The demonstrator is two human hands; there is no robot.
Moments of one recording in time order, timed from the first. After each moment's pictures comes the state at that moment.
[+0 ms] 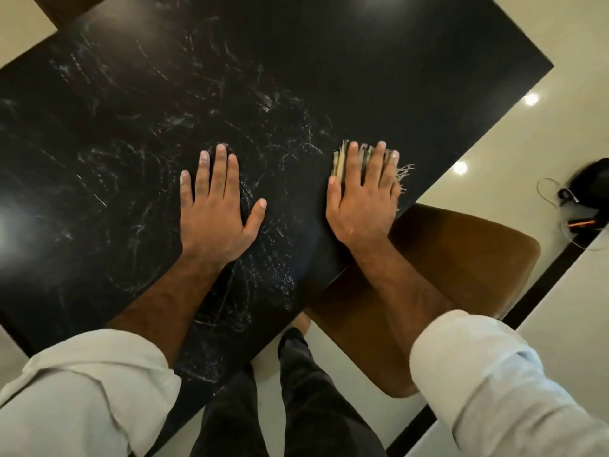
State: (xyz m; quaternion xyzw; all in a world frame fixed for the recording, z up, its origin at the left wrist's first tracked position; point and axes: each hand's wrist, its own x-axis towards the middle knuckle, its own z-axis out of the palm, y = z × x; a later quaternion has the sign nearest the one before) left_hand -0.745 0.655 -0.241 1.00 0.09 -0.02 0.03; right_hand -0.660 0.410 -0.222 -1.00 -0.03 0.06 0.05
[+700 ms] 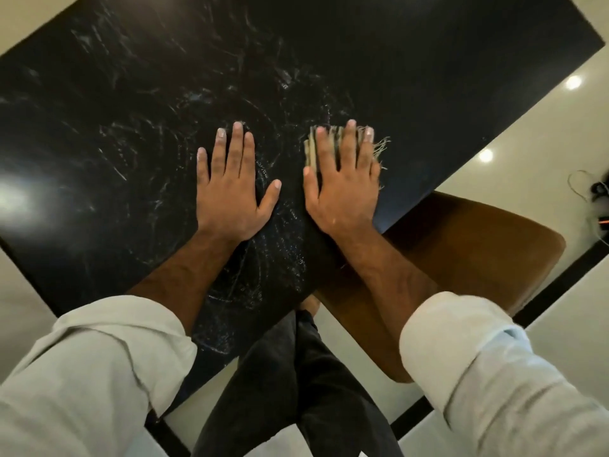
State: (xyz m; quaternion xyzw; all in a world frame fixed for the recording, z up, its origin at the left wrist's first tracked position) left_hand -0.745 0.654 -0.243 0.99 0.10 -0.03 0.03; right_hand -0.677 0.453 -0.221 -0.99 -0.14 0.06 0.06
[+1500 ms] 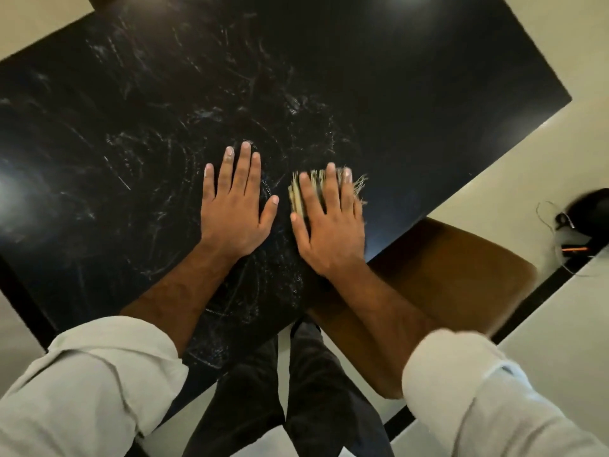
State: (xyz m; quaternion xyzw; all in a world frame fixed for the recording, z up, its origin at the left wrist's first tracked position) left_hand -0.746 0.657 -0.242 0.99 0.10 -0.03 0.05; right_hand -0.705 0.453 -0.211 -0.97 -0.22 0.10 0.05
